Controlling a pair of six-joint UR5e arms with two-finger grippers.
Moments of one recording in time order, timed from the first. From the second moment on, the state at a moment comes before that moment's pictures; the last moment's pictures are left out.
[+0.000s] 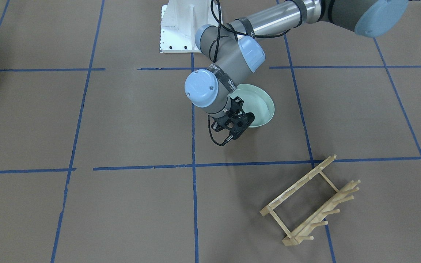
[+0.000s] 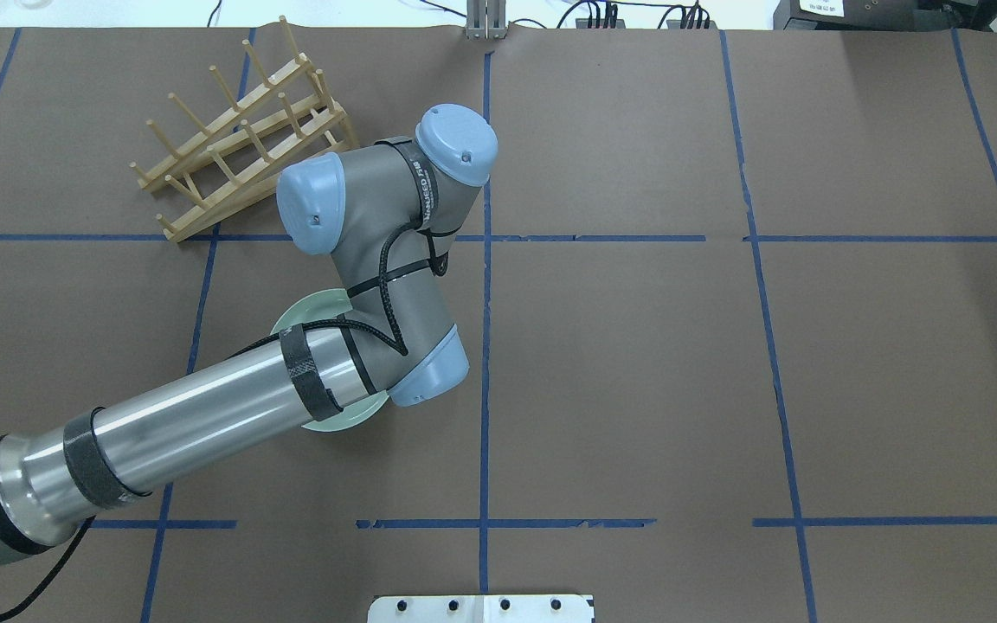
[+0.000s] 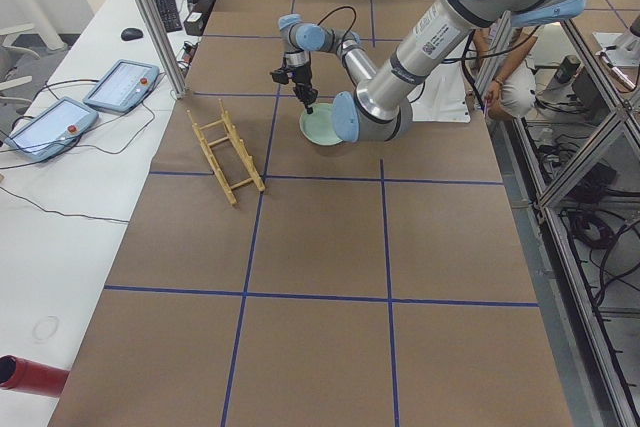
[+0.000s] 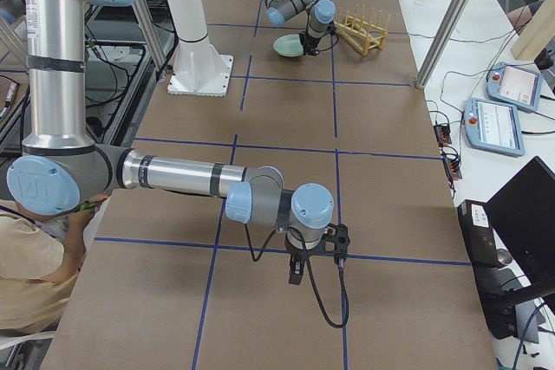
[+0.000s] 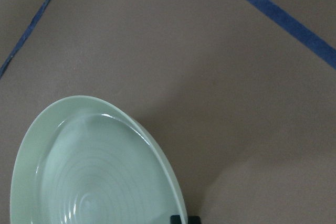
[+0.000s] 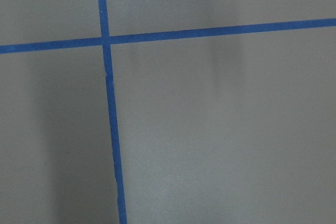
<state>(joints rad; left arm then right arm) -0.58 -2.55 -1.28 -1.14 -1.94 -1.66 1.62 -1.63 1.57 -1.62 2.32 -0.02</state>
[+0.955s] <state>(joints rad) -0.86 -2.29 -1.66 -1.35 -1.96 -1.30 1.62 -1.63 1.56 -1.62 2.32 -0.02</state>
